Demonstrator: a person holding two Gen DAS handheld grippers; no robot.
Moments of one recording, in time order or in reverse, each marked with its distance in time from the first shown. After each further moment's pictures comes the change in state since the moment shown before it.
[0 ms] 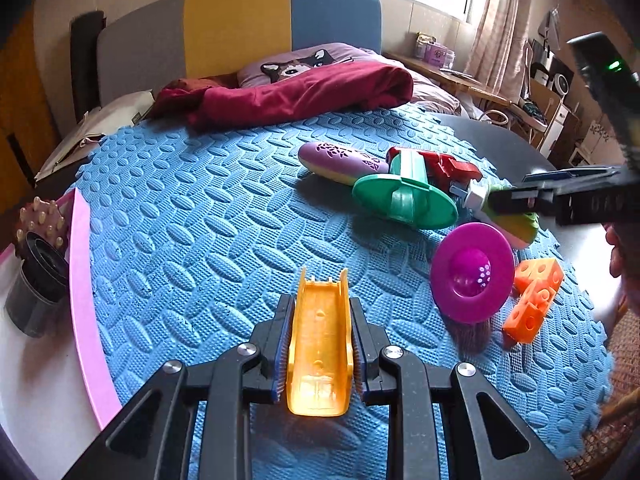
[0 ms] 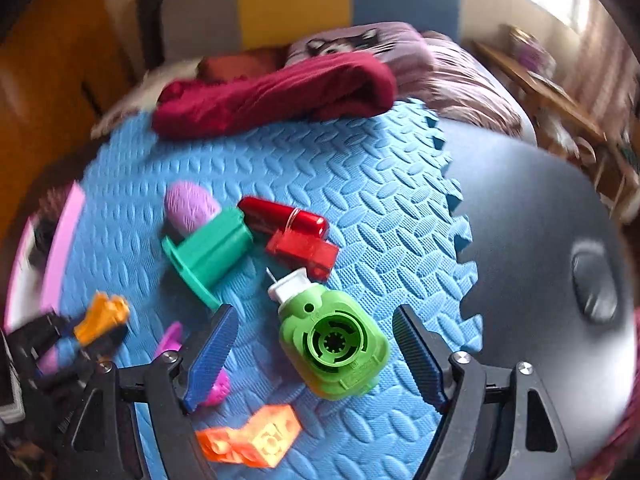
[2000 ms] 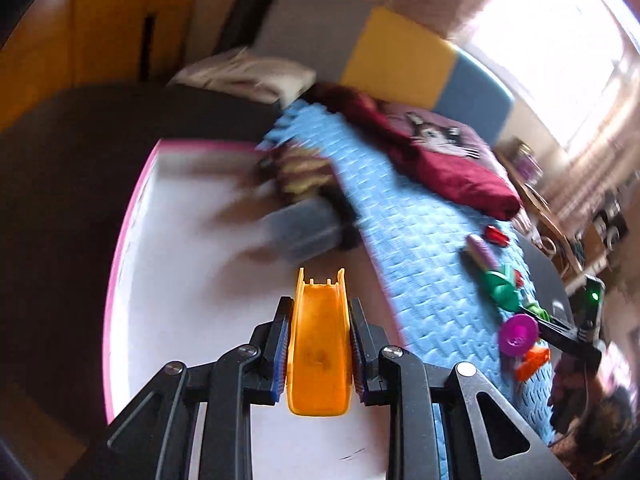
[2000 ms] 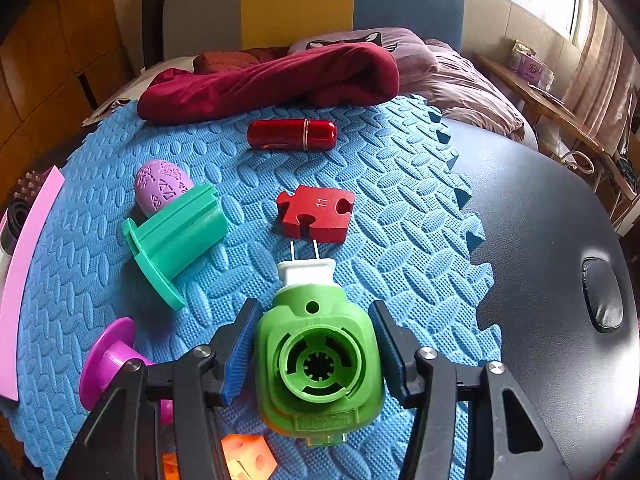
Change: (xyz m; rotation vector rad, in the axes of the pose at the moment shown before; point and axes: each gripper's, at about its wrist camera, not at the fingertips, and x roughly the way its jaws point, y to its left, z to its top) left arm -0.107 0.177 -0.057 -0.545 -0.046 0.060; right arm 0.025 -0.008 -0.014 0.050 -0.100 -0.013
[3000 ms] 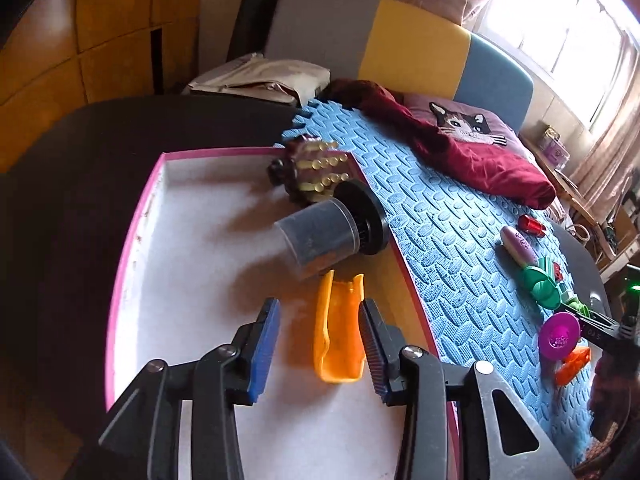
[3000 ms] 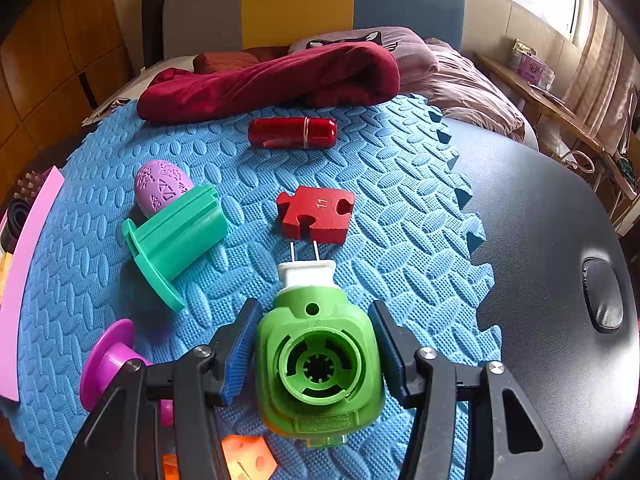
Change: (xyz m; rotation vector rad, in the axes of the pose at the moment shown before) left arm 0.014 -0.020 0.005 0.083 -0.029 0.140; right arm 0.001 -0.001 0.001 0.001 0.002 0.009
